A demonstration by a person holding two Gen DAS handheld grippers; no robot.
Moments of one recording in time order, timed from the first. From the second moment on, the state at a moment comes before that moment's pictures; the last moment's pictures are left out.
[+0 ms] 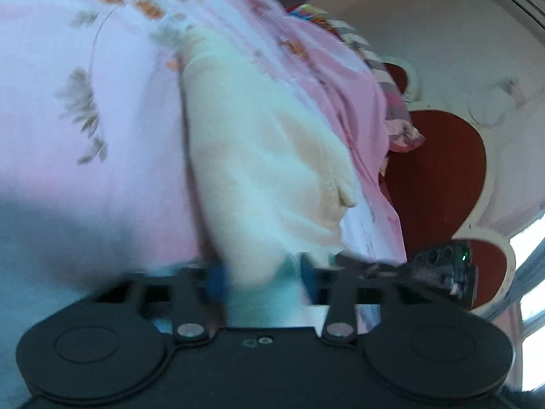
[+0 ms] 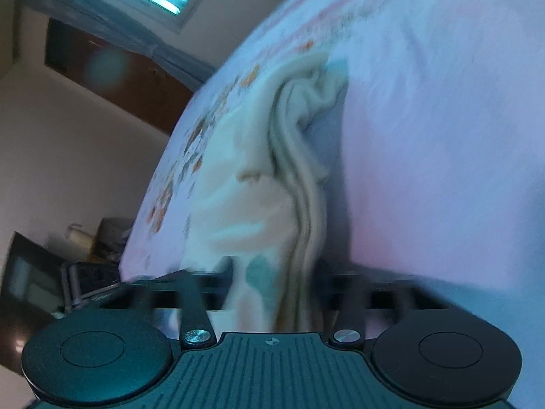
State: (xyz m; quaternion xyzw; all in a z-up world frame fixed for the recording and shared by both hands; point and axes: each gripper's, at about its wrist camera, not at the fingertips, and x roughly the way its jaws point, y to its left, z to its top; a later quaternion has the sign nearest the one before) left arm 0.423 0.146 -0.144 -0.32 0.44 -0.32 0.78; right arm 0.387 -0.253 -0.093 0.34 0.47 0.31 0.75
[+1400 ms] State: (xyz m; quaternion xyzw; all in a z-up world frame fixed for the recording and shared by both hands) left arm 0.440 0.089 -0.093 -0.01 0.36 -0.10 0.93; right arm 0.386 -0.208 -0.056 0.07 0.36 0.20 0.91
